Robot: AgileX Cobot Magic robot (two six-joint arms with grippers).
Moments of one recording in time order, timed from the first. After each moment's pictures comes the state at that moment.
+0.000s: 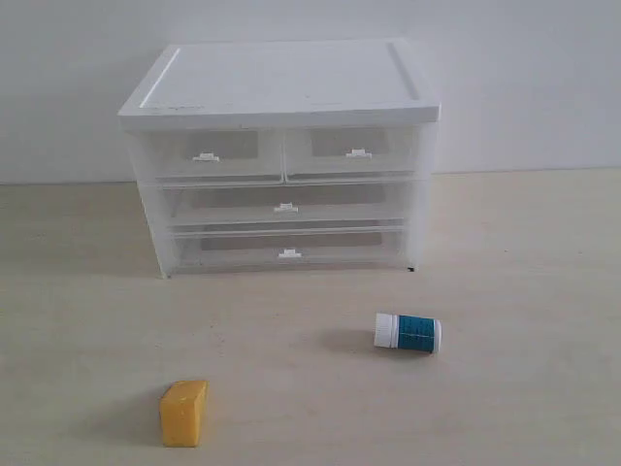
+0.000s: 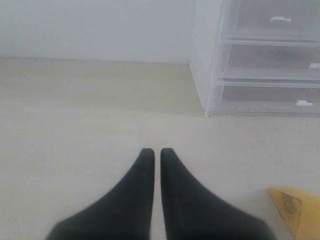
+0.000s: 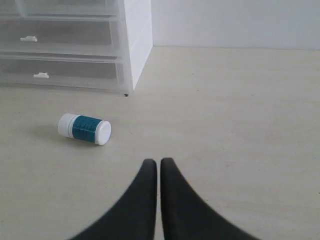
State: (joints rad) left arm 0.05 0.00 0.00 -0.22 0.33 0.16; right arm 0.22 0.01 0.00 -0.01 0.35 0.02
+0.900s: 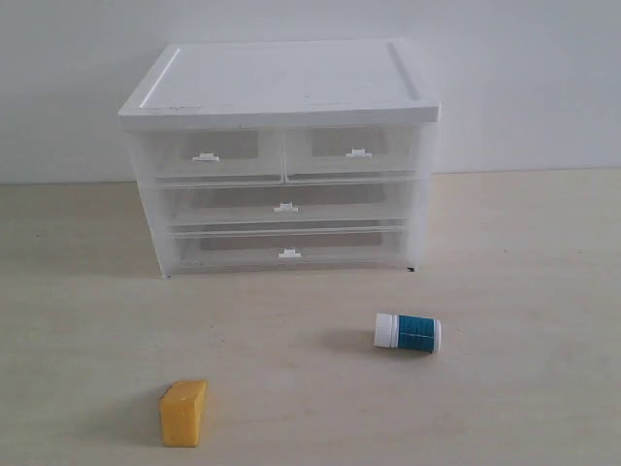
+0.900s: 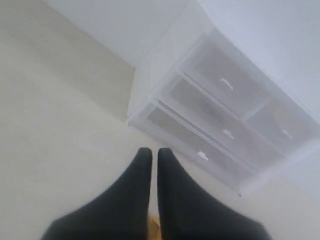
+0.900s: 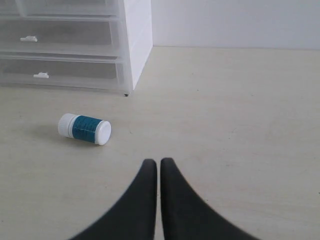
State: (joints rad) left arm 0.05 0.00 0.00 -0.64 0.33 -0.04; right arm 0.22 0.01 0.00 -0.01 0.35 0.02
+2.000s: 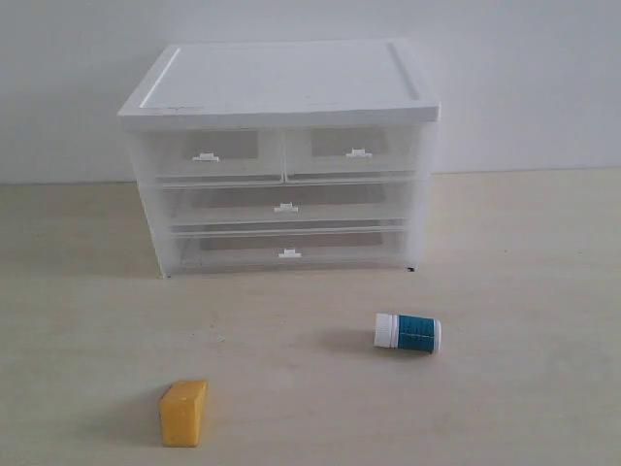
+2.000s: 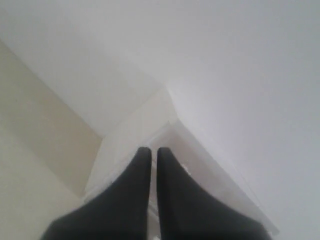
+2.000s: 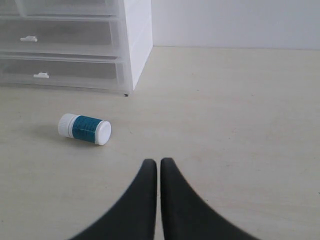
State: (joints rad) left arm 0.05 0.00 -0.03 -0.87 0.09 0.02; right arm 0.22 0.01 0.00 -0.01 0.35 0.02
